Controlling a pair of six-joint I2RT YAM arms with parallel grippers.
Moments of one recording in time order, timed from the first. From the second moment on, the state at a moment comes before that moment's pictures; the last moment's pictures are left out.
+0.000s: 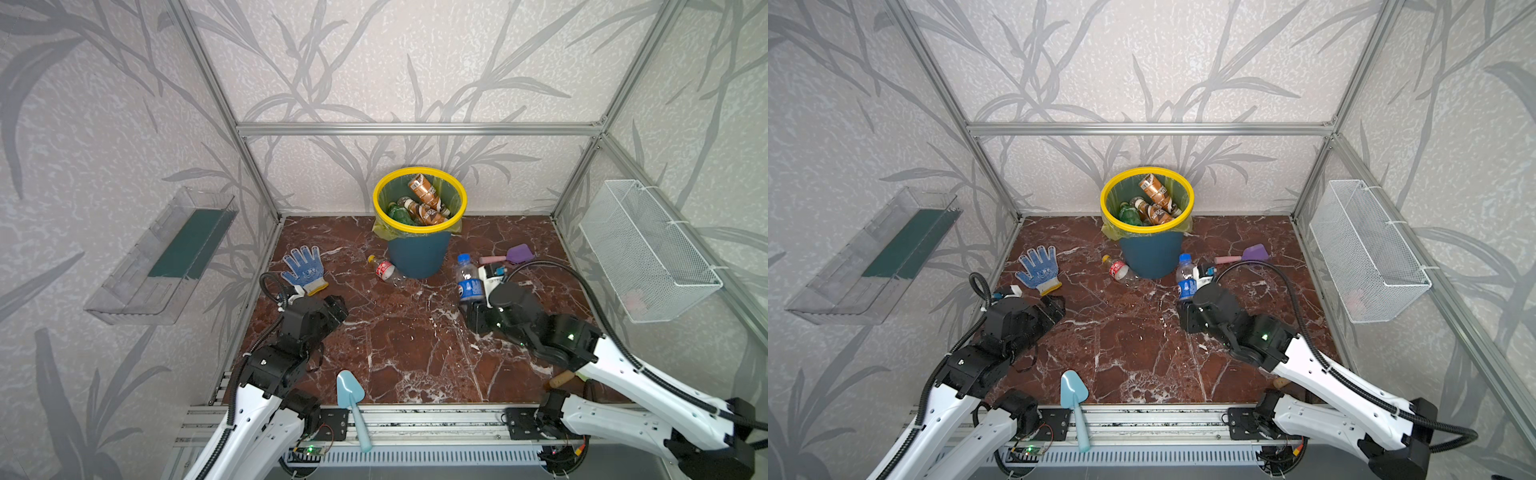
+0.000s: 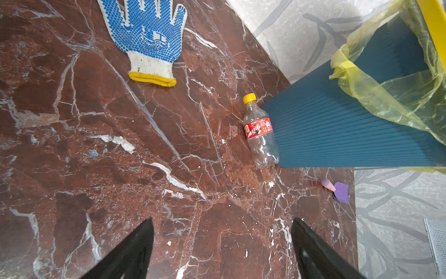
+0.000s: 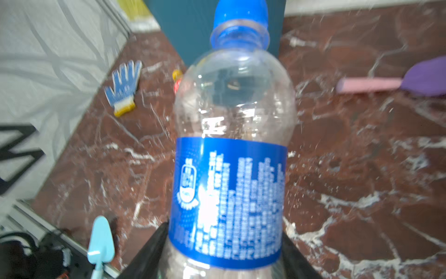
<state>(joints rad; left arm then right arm) -0.36 0.60 0.67 -0.72 -0.19 -0.98 0.86 0.99 1.11 -0.71 0.28 0.57</state>
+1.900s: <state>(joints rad) -0.36 0.69 0.71 -0.70 -0.22 -0.99 0.62 1.03 0.71 -0.45 -0.09 0.82</state>
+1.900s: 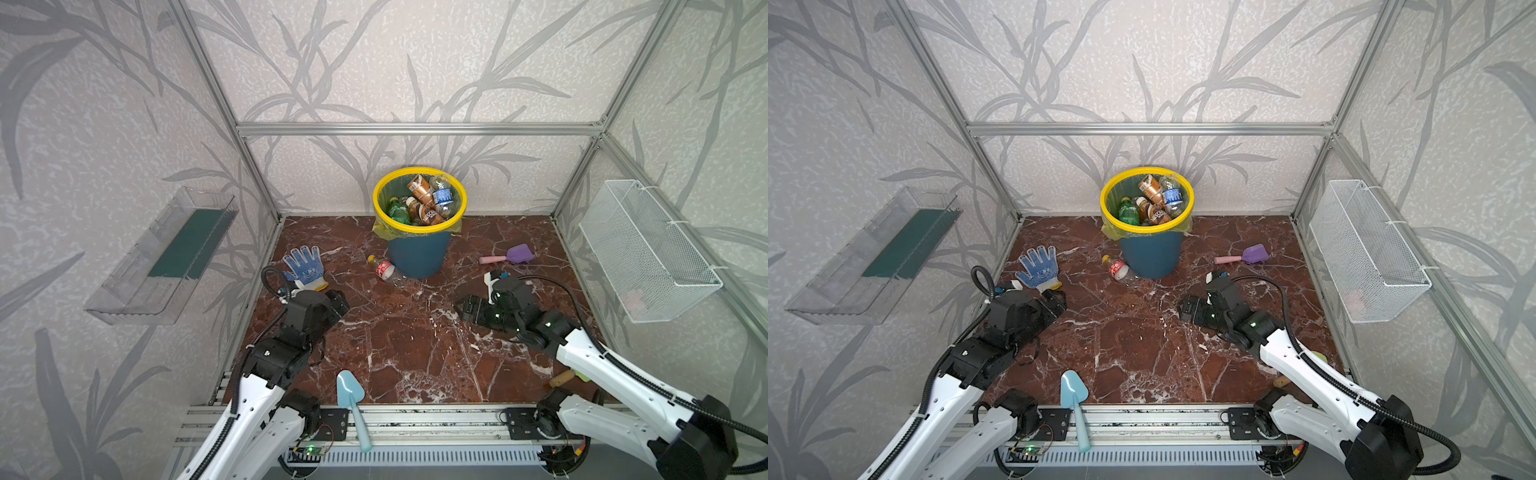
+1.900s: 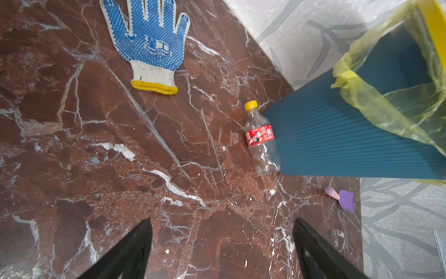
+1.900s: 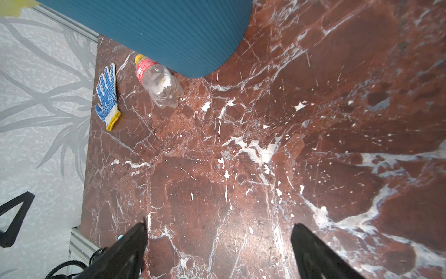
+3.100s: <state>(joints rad) -0.36 1.53 0.88 -0.15 0.01 -1.22 0.66 0.89 0.62 -0.49 -0.08 0.91</state>
